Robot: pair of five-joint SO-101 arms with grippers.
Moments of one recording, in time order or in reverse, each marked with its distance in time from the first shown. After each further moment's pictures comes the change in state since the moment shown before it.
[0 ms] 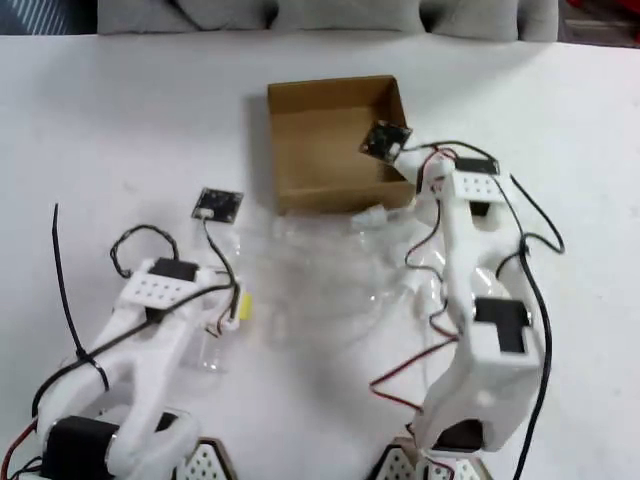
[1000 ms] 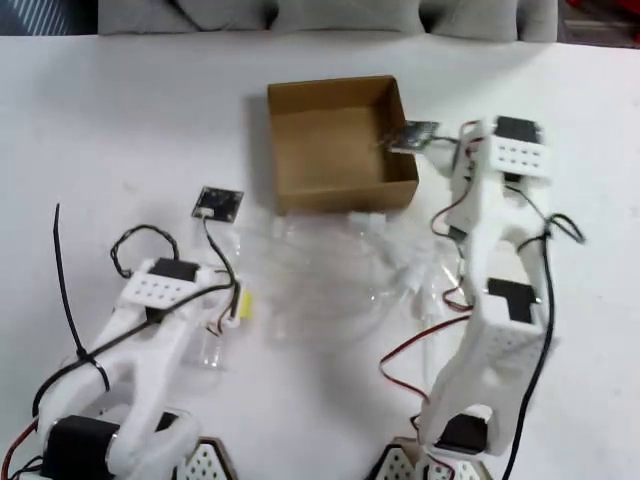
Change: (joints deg) left arm 0.0 0.0 0.0 -1.1 0.0; right arm 8.2 7.4 -25.2 39.6 0.6
